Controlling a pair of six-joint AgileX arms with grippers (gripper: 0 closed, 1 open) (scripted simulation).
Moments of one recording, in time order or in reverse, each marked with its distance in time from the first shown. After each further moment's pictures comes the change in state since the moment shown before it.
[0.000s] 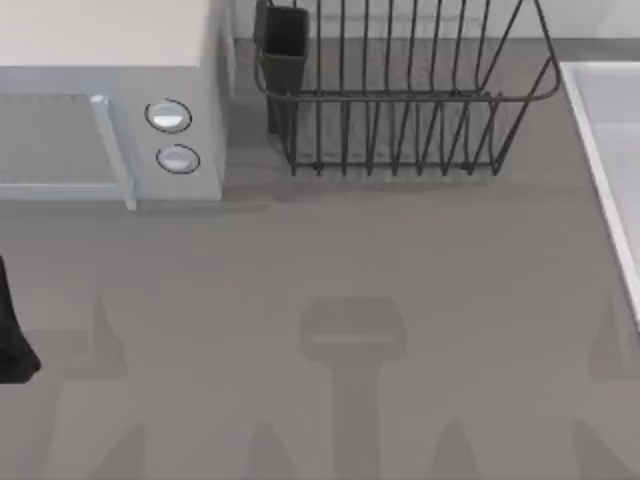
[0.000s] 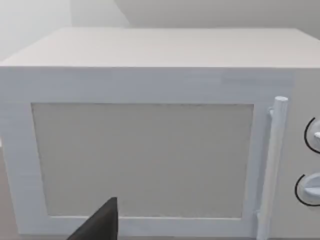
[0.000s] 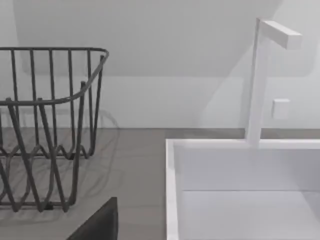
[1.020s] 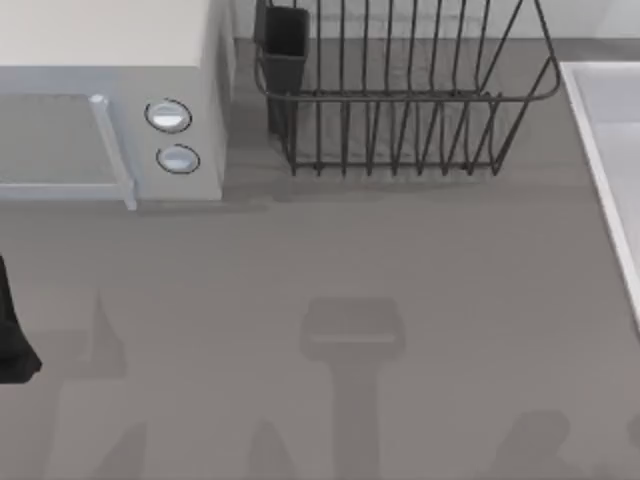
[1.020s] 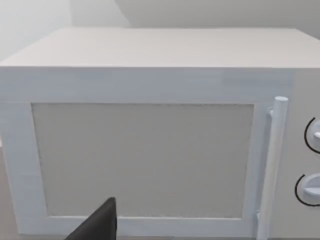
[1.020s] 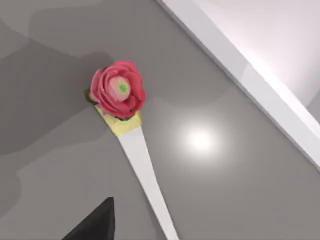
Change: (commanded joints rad) left arm 0.000 0.000 0.000 0.000 0.000 0.000; right arm -0.278 0.993 0.612 -0.750 0.007 -1.032
